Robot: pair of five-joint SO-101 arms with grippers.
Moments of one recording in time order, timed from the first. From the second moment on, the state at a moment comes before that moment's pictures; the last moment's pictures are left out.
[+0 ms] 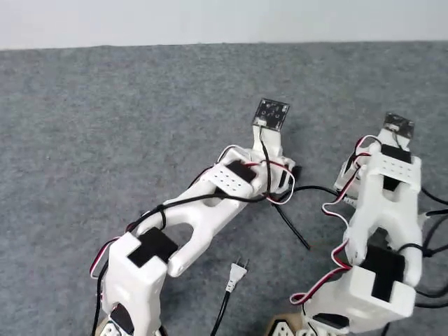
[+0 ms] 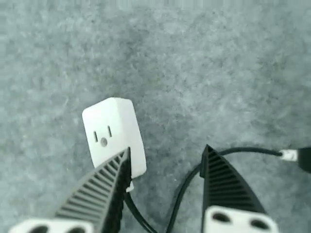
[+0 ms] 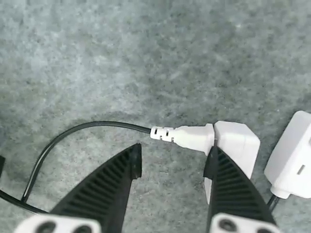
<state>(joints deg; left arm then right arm) 35.3 26.0 7.4 32.6 21.7 19.4 3.5 21.6 62.9 -5.7</state>
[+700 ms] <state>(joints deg) 28.4 38.6 -16.0 58.9 20.5 19.4 3.5 21.9 62.9 -4.7</state>
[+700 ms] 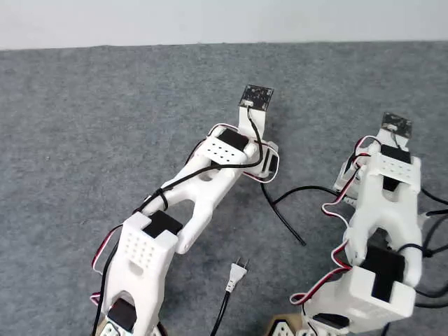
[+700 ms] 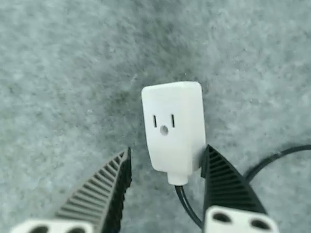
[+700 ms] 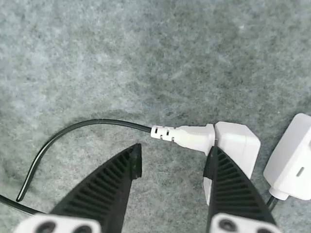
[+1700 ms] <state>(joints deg) 30.2 71.6 -72.0 89.4 14.6 17.3 3.4 22.9 62.9 -2.6</state>
